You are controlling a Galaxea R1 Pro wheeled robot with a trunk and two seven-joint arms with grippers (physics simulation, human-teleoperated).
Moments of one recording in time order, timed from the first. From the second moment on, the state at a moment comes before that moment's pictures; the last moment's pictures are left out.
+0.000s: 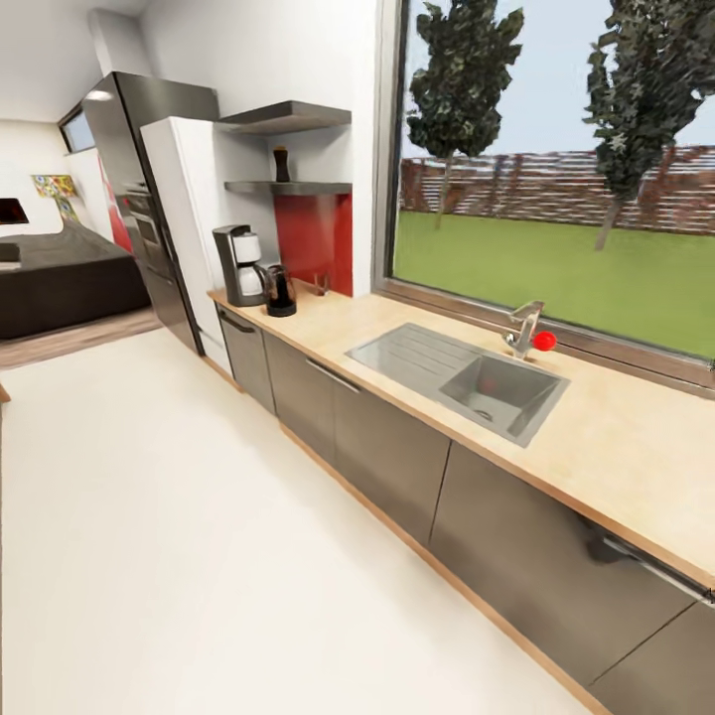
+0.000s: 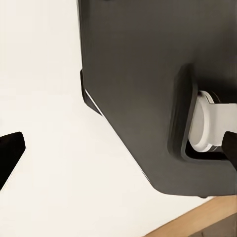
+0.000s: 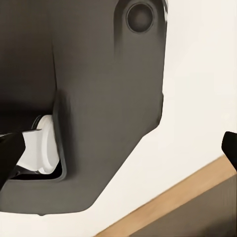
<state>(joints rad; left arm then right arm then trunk) 0.00 0.00 0.00 -0.02 0.00 -0.08 -0.01 -0.03 0.03 0.00 -0.09 0.00 -0.02 0.00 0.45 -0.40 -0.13</state>
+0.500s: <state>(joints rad) 0.00 0.00 0.00 -0.02 0.00 -0.08 -0.01 -0.03 0.03 0.00 -0.09 0.00 -0.02 0.00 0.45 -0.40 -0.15</state>
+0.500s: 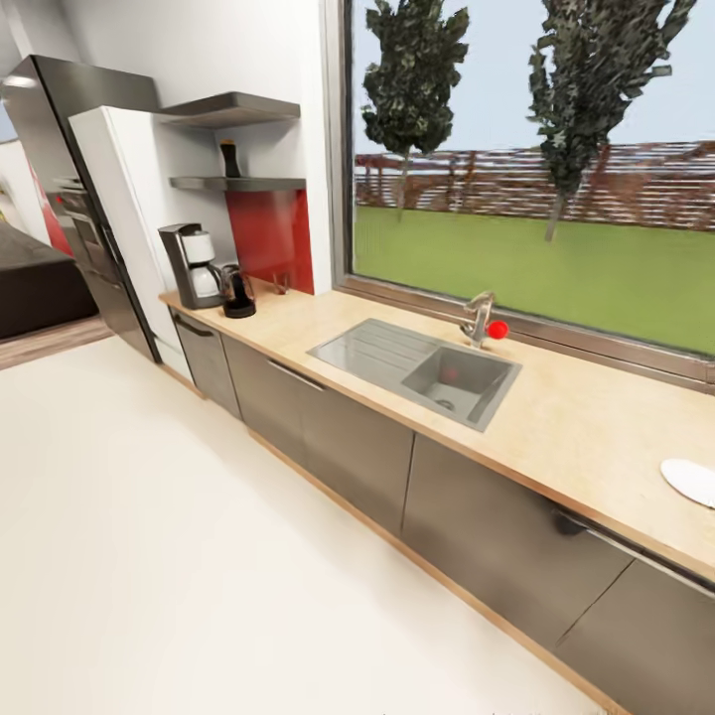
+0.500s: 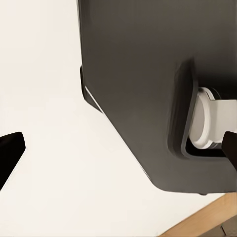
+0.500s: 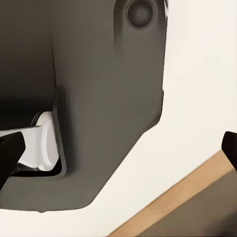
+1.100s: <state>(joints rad) 0.00 0.00 0.00 -0.02 0.00 -0.08 -0.01 -0.03 0.03 0.00 -0.09 0.00 -0.02 0.00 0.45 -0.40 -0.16</state>
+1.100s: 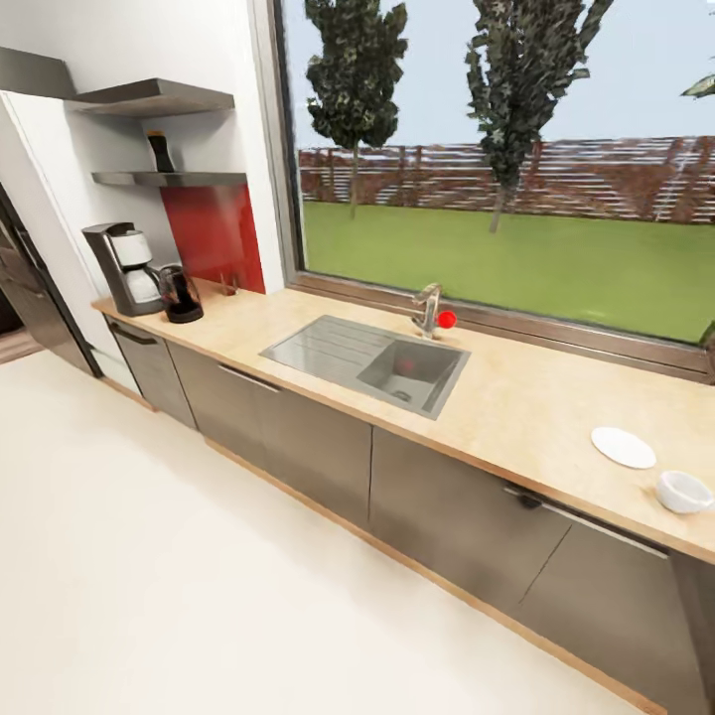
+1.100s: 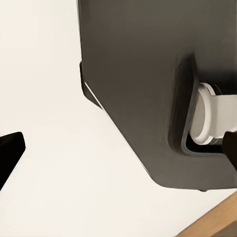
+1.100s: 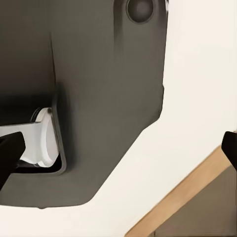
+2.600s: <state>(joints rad) -0.02 0.07 -0.01 -0.04 -0.01 -0.09 -0.01 -0.03 0.01 0.00 -0.23 0.00 -0.01 0.00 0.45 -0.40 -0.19</state>
